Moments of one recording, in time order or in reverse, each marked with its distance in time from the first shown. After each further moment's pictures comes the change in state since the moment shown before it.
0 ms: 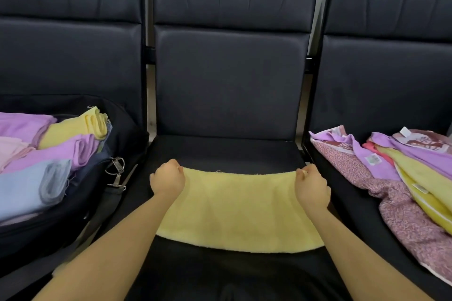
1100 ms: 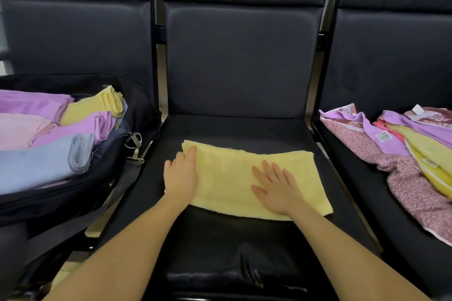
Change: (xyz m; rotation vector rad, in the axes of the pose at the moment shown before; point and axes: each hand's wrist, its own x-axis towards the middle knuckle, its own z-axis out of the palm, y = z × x) left_hand -0.062 -0.023 -0.006 0.290 0.165 0.329; right_hand -0.070 -0.007 0.039 -0.614 -0.680 -0.569
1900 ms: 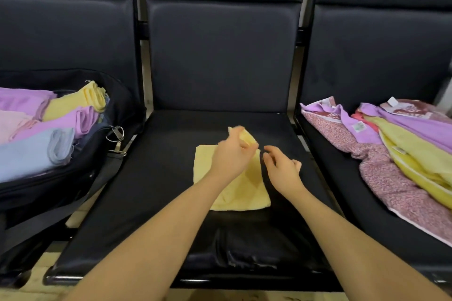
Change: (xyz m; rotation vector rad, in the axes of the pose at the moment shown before) left_hand -0.010 0.134 -0.043 -0.765 -0.206 0.048; right_hand -0.033 0.030 -0.022 0.661 0.499 0.155
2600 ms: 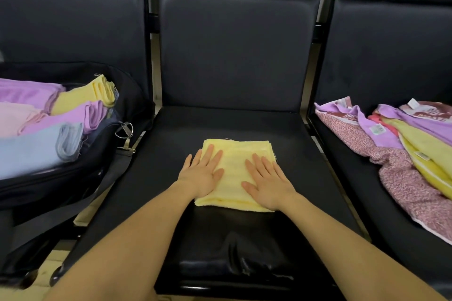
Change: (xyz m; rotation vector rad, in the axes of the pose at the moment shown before) left_hand 0.008 -0.124 -0.024 0.751 -0.498 -0.032; right_hand 0.001 -0.007 0.044 -0.665 -0.529 -0.220
